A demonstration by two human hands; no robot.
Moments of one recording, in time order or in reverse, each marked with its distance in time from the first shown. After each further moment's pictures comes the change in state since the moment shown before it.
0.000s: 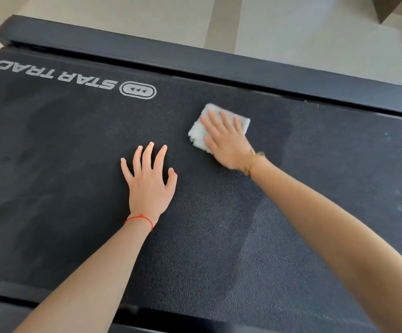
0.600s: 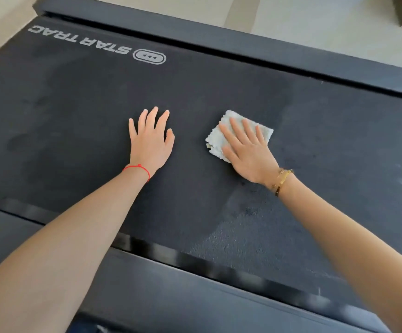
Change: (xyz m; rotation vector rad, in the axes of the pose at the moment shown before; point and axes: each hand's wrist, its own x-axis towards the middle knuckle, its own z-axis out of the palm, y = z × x) left_hand -0.027 0.012 0.000 -0.021 0.000 -0.025; right_hand -0.141 0.001 0.025 -0.033 0.042 -0.038
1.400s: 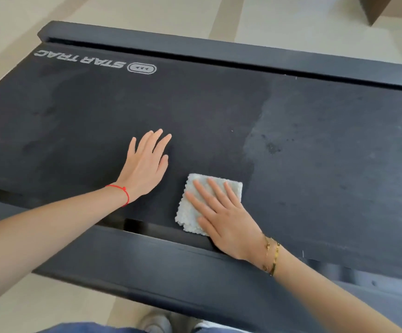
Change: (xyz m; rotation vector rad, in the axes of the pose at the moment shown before) left_hand -0.080 -0.006 -0.033 0.188 -0.085 0.340; right_hand -0.163 -0.085 0.033 0.041 -0.012 -0.234
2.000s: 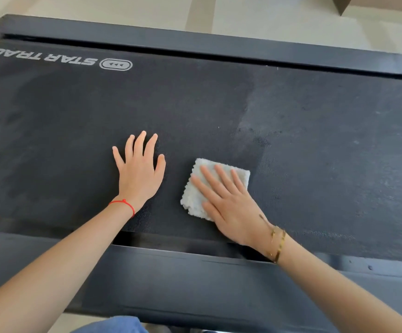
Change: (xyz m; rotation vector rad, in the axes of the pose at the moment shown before) left_hand 0.012 0.023 0.026 -0.196 0.059 -0.229; right_hand 0.006 0.022 -0.005 0.028 0.050 0.165
